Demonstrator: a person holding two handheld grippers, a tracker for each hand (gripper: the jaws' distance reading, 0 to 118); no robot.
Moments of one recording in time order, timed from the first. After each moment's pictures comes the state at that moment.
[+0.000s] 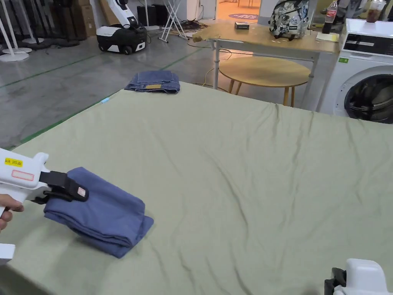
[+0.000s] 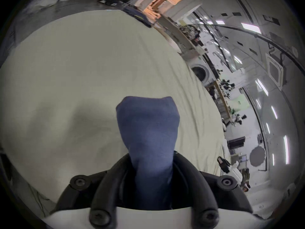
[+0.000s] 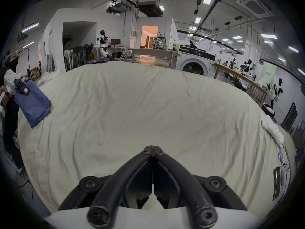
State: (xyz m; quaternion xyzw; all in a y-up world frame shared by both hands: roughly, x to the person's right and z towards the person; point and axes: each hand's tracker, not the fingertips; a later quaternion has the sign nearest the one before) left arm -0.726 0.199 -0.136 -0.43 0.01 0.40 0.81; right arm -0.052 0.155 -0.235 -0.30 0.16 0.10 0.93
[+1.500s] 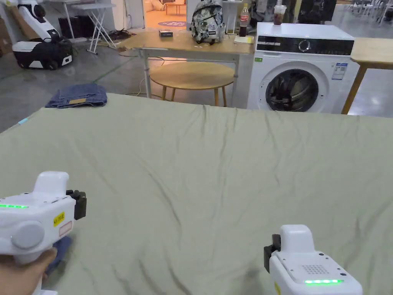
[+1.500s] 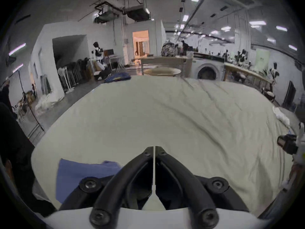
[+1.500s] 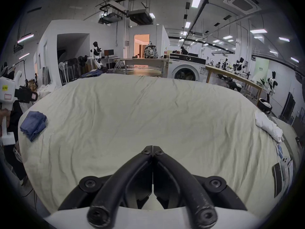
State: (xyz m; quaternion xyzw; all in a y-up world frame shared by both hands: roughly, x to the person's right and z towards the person) left arm -0.420 0.235 -0.191 -0.27 0.13 0.03 0.95; right arm -0.016 0.177 -0.238 -0.26 0.13 0.05 0.95
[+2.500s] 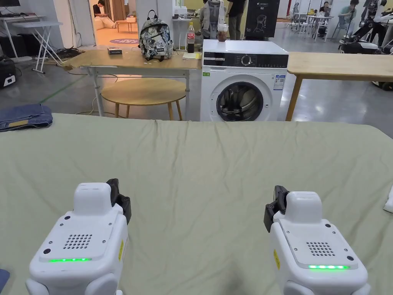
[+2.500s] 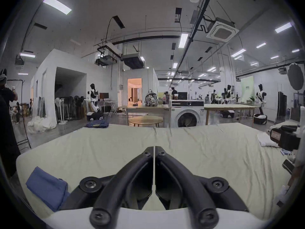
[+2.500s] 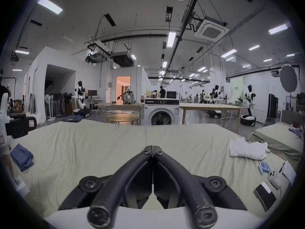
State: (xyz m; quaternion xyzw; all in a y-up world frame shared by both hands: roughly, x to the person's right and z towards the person) left arm -0.245 0.252 -0.202 -0.05 0.10 0.00 0.99; right arm 0.063 0.237 -0.239 -0.05 0.05 0.01 1.00
